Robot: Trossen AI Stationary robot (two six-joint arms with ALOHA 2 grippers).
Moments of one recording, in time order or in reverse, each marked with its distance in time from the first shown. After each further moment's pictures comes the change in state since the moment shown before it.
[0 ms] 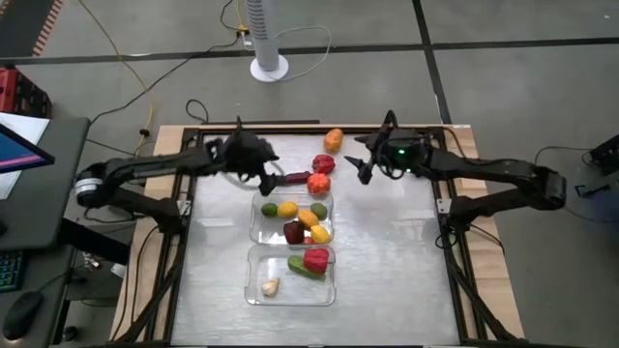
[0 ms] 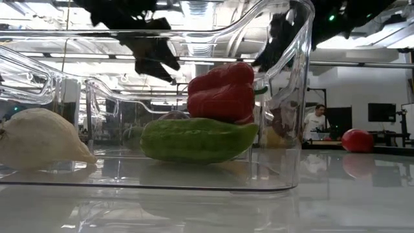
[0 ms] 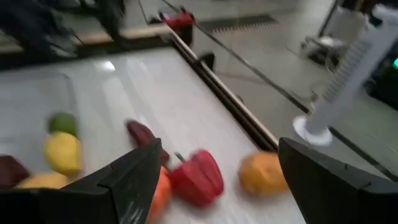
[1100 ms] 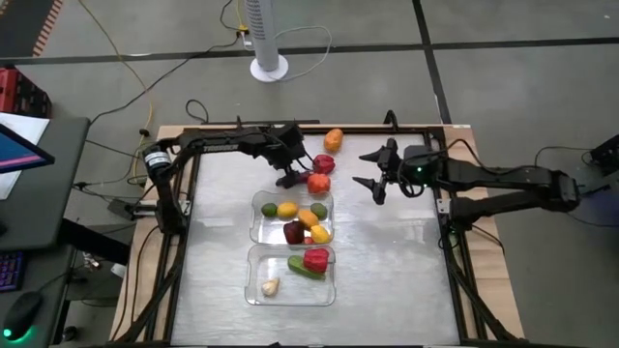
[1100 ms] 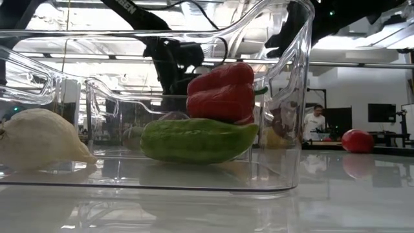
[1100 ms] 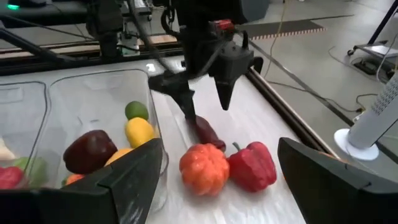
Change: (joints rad) left arm 0.116 0.605 0.436 -0.337 0.063 0.184; right arm 0.179 -0.204 -0.039 -0.143 -0.004 0.056
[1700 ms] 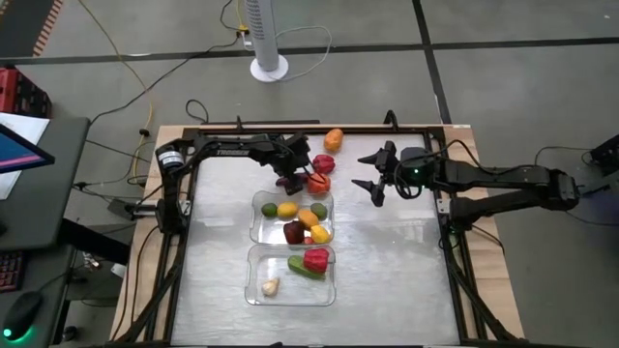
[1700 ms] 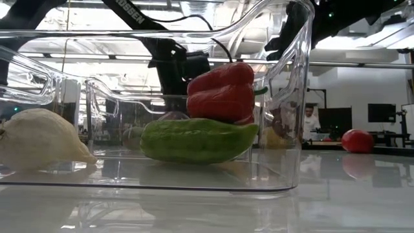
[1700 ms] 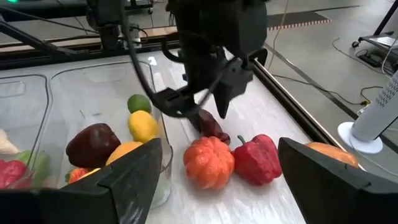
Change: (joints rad) left arm -0.037 0.103 -0.001 0.021 -0.090 -0.009; right arm 0.014 0.023 0.000 -0.010 0.003 0.020
